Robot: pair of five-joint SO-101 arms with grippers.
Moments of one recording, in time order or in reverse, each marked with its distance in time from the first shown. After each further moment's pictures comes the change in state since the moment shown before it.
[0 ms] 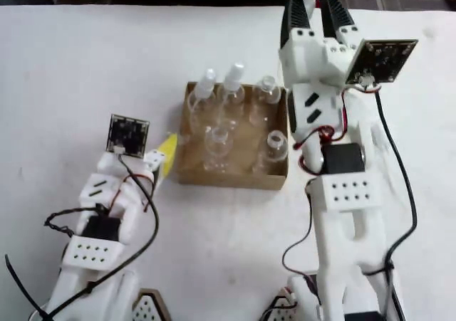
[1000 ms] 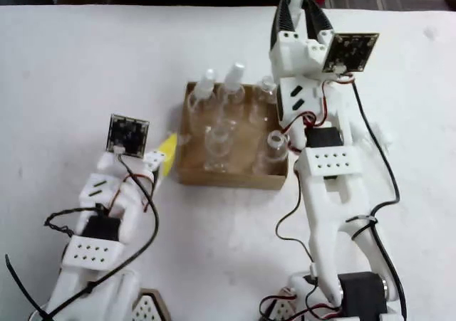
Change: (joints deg) left arm -0.1 0.0 0.0 0.0 0.0; right arm -0.4 15.0 3.5 -11.9 -0.4
